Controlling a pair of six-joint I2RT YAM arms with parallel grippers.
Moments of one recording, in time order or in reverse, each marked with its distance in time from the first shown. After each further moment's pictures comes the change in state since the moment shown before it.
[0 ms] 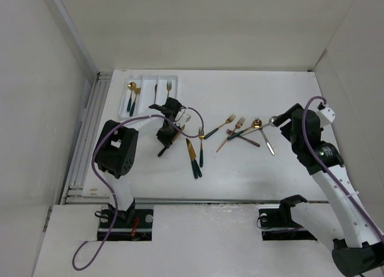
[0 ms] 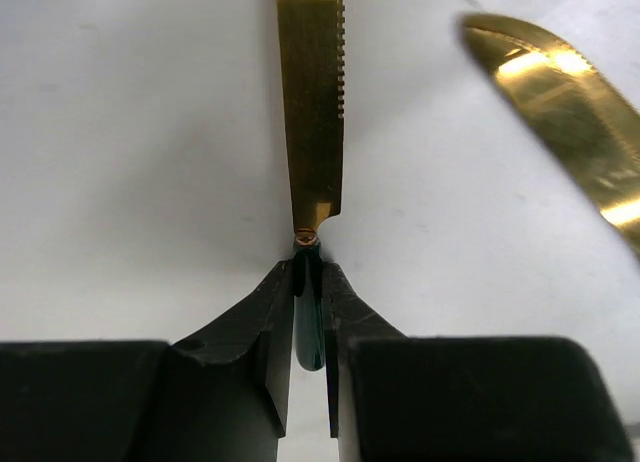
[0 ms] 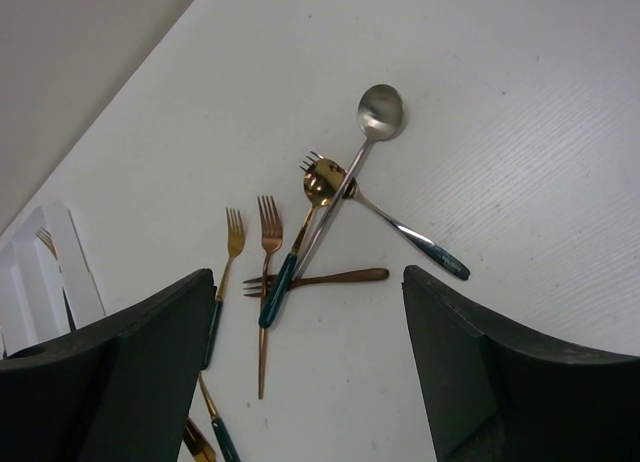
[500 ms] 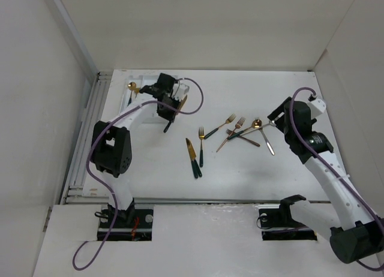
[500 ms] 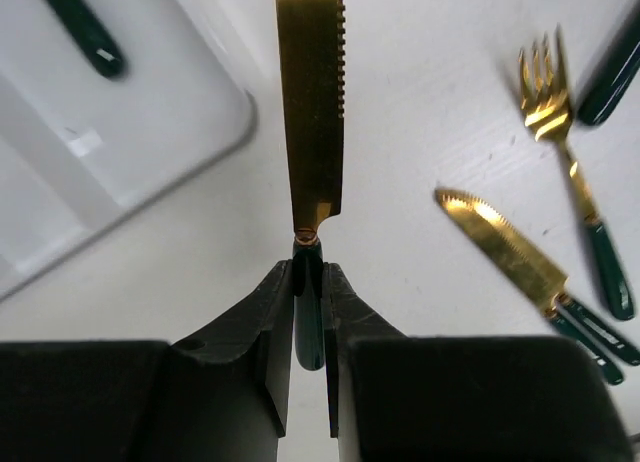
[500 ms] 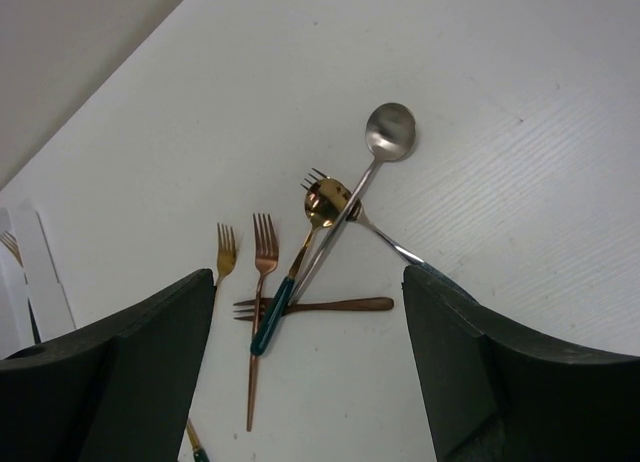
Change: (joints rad) left arm 0.080 -0.001 0.255 -0.011 0.062 -0.011; right arm 0.000 0.124 0.006 0.113 0.008 -0.062
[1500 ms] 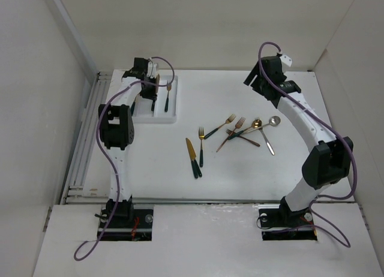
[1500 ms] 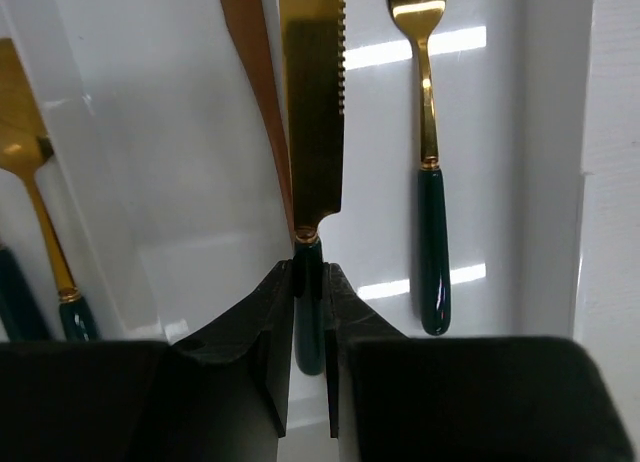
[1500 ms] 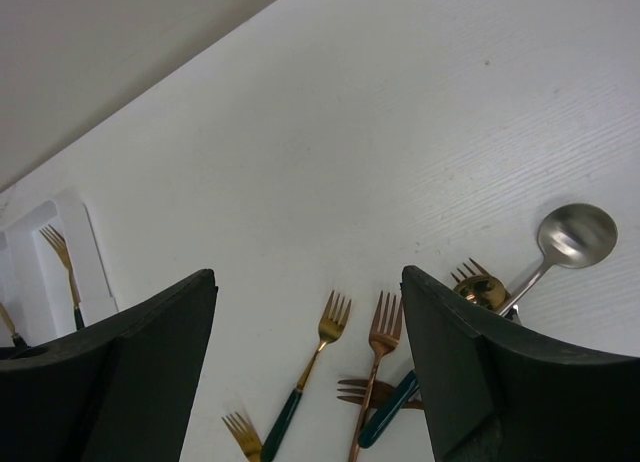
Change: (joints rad) left arm 0.303 0.468 0.548 0.050 0.063 -0.151; right arm -0.001 0.707 0.593 0.058 -0.152 -0.117
